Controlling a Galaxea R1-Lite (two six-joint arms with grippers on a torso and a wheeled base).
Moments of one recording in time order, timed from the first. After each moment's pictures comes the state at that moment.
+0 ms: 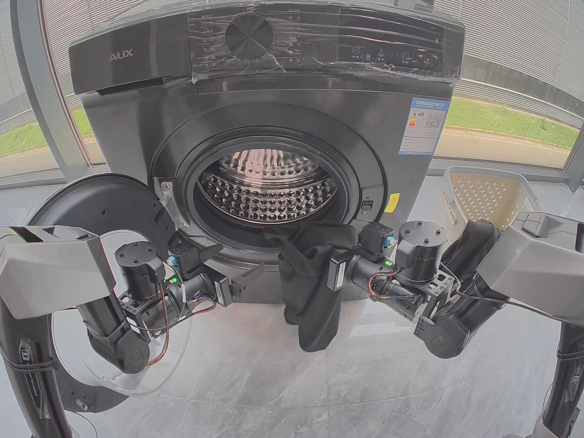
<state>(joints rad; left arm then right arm) -0.35 2.18 -0.57 -1.55 -0.29 -0.04 0.63 2.20 -0.88 -1.28 -0.01 0.11</state>
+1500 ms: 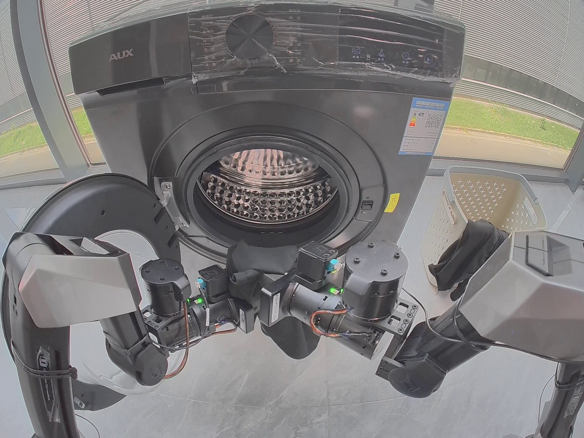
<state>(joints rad) -0.43 2.26 -0.57 -1.55 -0.38 0.04 0.88 2.18 -0.95 -1.25 -0.03 0.17</state>
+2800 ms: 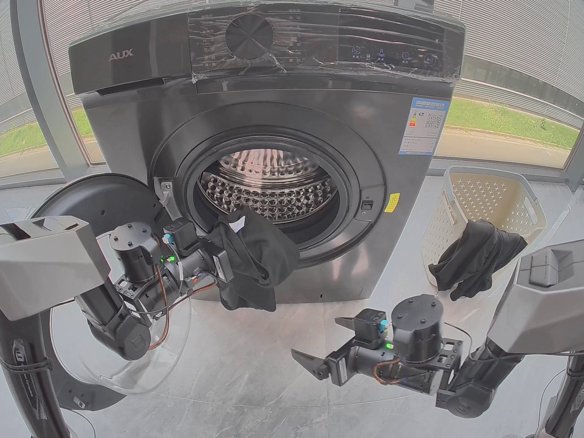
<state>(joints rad) -0.35 2.15 -0.66 -1.55 -0.29 -0.09 0.81 2.12 -0.51 -1.26 -0.02 0.12</state>
